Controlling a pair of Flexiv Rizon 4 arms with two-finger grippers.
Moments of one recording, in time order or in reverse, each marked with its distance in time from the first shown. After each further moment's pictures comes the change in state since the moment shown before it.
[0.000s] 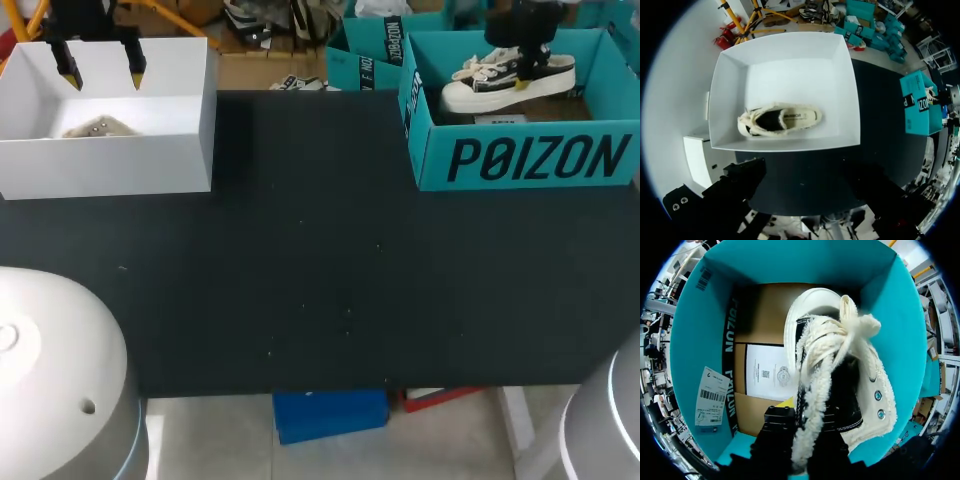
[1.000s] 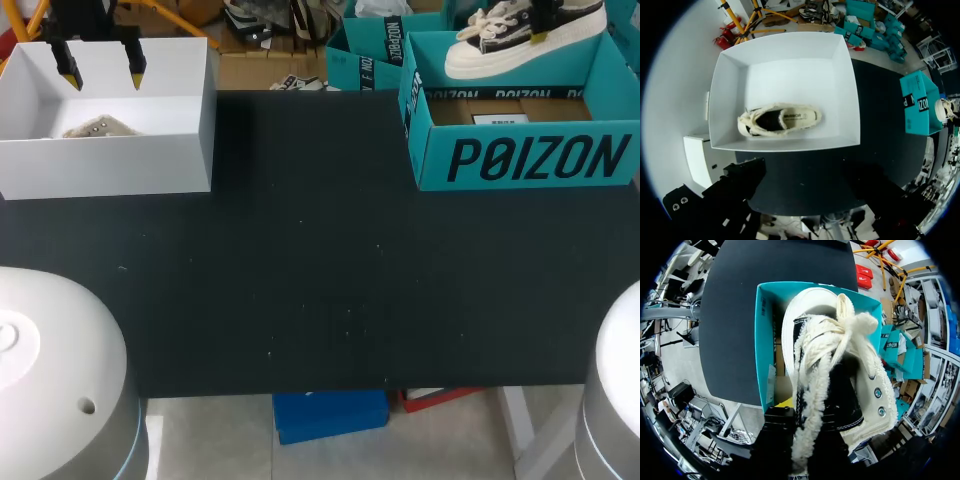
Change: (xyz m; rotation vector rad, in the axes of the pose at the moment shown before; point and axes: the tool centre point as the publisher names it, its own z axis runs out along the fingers) left arm 0.000 0.000 0.000 0.000 0.000 0.000; right arm 0.098 0.036 -0.165 0.186 -0.100 0.050
